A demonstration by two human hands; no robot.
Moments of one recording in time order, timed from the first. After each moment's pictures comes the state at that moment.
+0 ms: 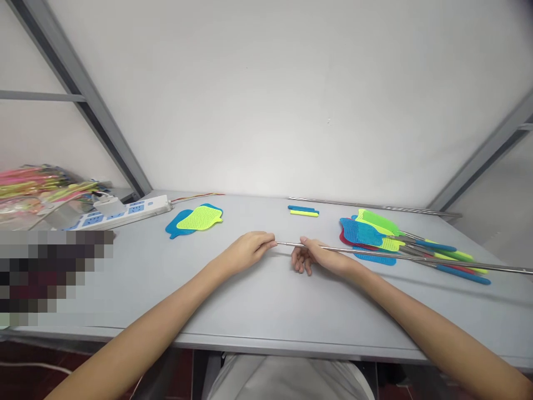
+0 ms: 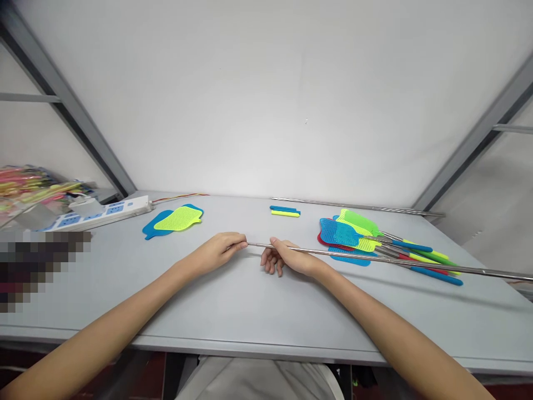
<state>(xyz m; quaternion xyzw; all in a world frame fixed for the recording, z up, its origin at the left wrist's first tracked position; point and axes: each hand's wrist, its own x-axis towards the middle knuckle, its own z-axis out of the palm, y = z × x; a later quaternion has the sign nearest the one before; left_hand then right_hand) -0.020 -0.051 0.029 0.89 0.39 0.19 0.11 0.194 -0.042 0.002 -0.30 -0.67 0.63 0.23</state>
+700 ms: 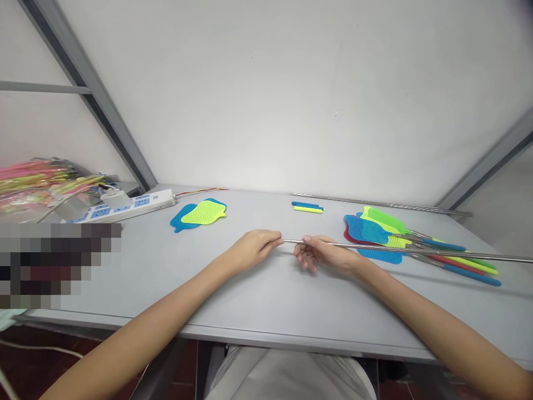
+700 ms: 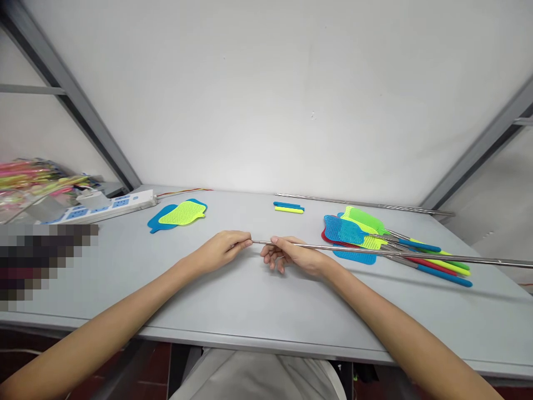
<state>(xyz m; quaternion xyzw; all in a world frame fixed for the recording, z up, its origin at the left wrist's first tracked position) -0.016 -0.059 0.031 0.90 0.39 0.19 0.11 0.197 -0.050 0.014 -0.27 -0.60 0.71 0.24</state>
